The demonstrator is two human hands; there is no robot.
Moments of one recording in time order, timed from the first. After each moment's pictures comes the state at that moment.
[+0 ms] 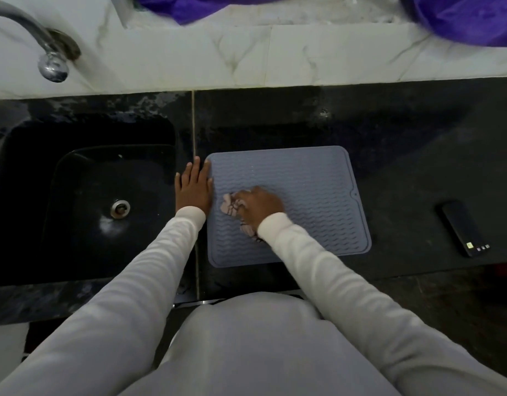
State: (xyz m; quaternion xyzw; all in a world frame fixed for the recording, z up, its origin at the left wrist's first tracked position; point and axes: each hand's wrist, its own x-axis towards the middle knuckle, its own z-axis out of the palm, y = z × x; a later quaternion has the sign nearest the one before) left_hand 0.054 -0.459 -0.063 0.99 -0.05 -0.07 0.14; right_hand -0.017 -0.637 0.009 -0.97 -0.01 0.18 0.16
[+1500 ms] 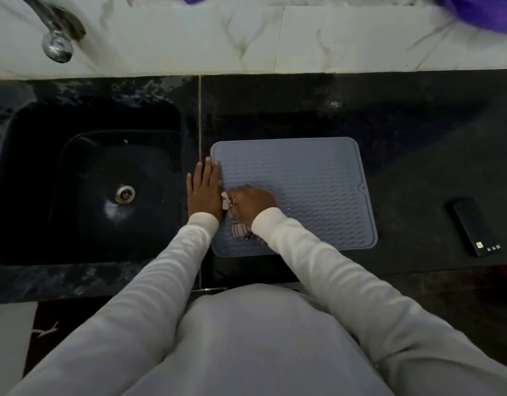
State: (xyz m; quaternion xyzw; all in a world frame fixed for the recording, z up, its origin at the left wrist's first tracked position) left_hand 0.010 -0.471 -0.064 0.99 -0.06 -0.07 0.12; right_hand -0.022 -0.612 0.018 -0.96 -0.09 0.22 0.12
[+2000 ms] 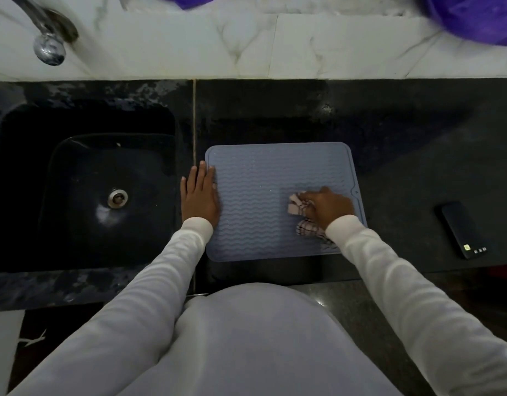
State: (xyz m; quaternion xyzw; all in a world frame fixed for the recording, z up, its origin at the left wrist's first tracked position) left_hand 0.009 -0.473 -0.061 0.98 -0.05 -0.04 0.16; right_hand -0.053 -0.776 0.013 -0.97 0.05 0.22 0.06
